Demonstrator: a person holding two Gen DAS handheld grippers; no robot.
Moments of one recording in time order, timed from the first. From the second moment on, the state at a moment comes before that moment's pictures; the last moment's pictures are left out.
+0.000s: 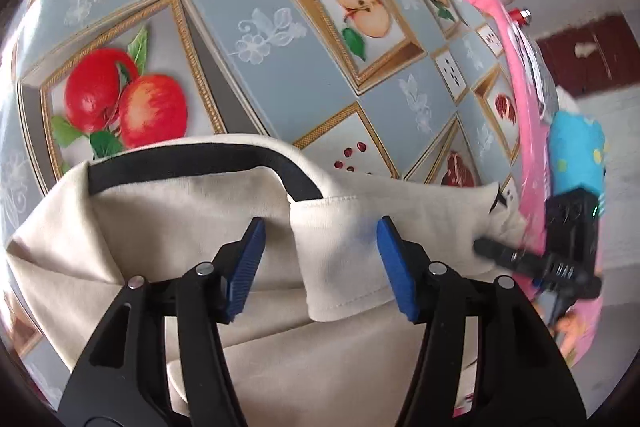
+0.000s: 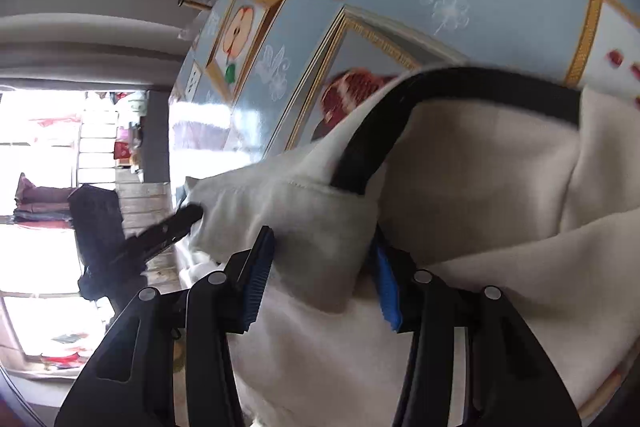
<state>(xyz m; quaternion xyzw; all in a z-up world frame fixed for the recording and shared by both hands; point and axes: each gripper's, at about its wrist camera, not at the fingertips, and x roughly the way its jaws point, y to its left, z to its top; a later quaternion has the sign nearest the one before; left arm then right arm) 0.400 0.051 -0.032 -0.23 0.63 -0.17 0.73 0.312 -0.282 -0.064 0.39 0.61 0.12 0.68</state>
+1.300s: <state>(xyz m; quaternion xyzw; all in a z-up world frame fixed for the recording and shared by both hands) 0.348 -0.010 -0.017 0.10 0.52 -0.24 0.81 0.299 -0.233 0.025 0.02 0.53 0.05 0.85</state>
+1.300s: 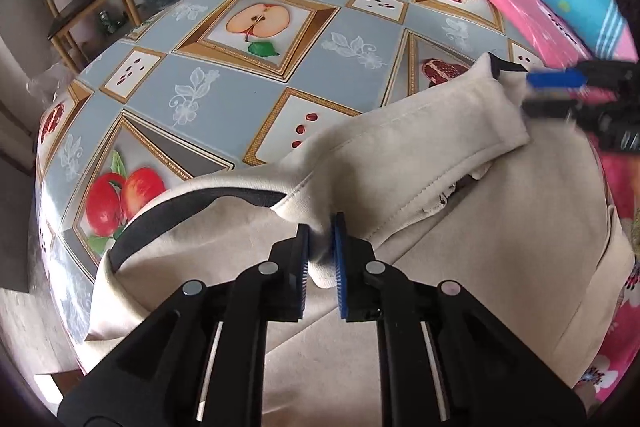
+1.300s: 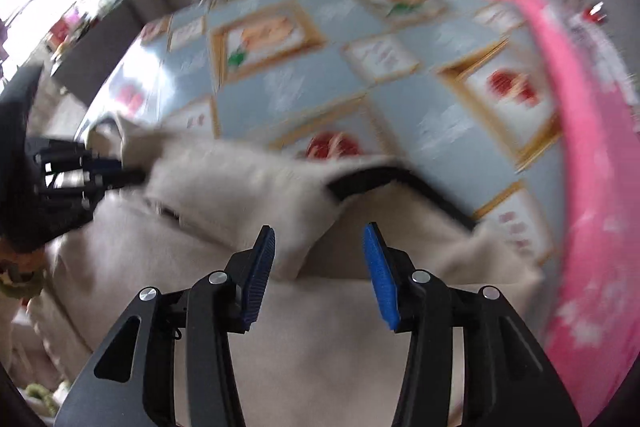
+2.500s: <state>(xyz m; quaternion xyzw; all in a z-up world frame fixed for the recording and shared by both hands) 0.347 -0.026 -0.020 0.07 0.51 -0.27 0.81 0.303 -0.158 -0.025 -0.04 0.52 0.16 0.84</state>
